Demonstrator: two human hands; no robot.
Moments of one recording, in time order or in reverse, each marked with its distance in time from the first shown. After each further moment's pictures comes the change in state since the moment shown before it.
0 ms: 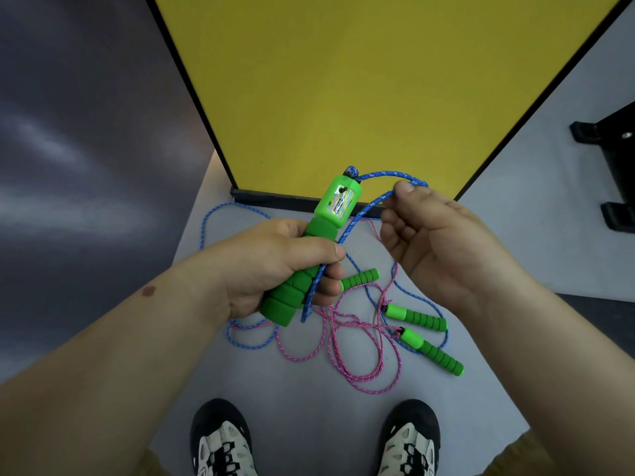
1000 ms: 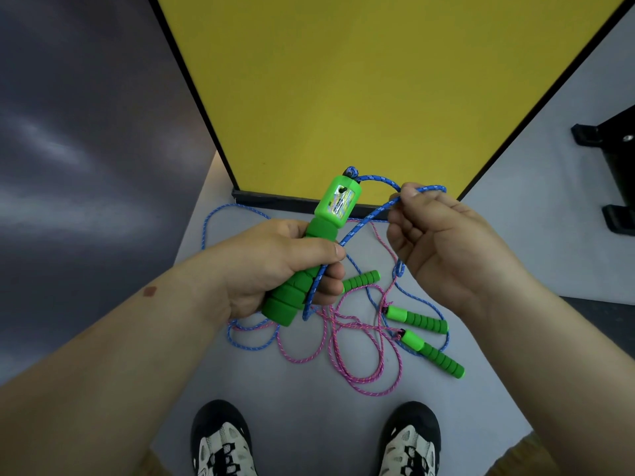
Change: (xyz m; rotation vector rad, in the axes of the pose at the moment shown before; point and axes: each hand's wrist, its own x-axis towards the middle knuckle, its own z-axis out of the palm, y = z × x) left_hand -0.001 0.001 0.000 -0.016 0.016 0.008; right_hand 0.002 -0.001 -0.002 -0.006 0.056 -0.017
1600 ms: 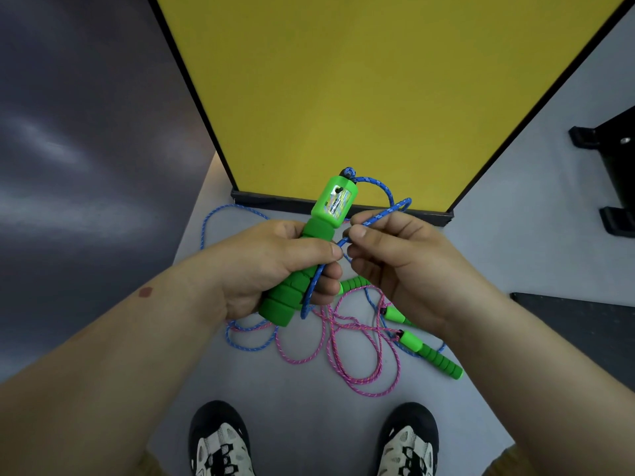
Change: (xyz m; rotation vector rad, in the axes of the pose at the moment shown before) left_hand -0.001 0.001 -0.001 -0.025 -0.005 0.001; right_hand -0.017 0.020 0.015 -0.199 -0.229 0.061
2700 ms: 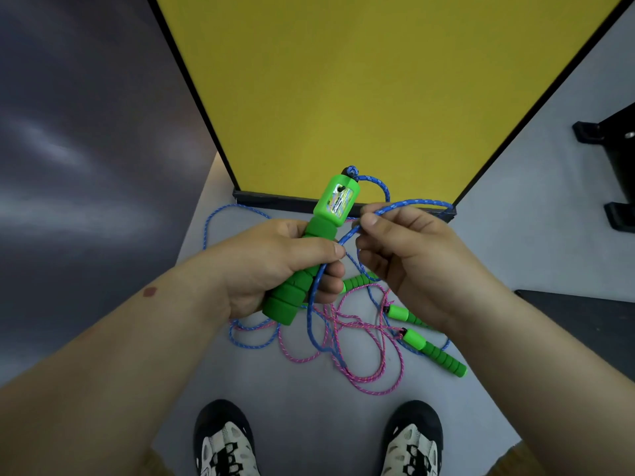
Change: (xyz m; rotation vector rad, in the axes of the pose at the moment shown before) left_hand 0.000 0.000 0.001 0.004 0.009 -0.004; right_hand 0.004 0.001 -0.004 0.024 0.066 -0.037
